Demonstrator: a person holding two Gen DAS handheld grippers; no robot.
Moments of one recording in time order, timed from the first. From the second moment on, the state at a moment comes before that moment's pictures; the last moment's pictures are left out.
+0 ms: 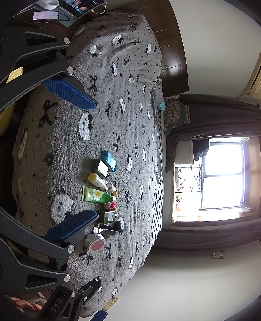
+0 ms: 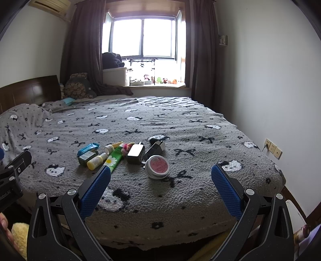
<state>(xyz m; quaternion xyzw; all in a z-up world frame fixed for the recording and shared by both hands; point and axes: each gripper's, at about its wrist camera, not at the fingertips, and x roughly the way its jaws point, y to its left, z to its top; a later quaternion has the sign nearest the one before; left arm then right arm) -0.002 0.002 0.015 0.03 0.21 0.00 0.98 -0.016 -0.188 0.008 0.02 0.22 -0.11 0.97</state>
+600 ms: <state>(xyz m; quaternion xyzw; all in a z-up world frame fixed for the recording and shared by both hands) -0.003 0.004 0.010 0.03 0.21 0.00 0.98 -0.019 -0.192 0.005 0.02 0.21 -0.12 0.97</state>
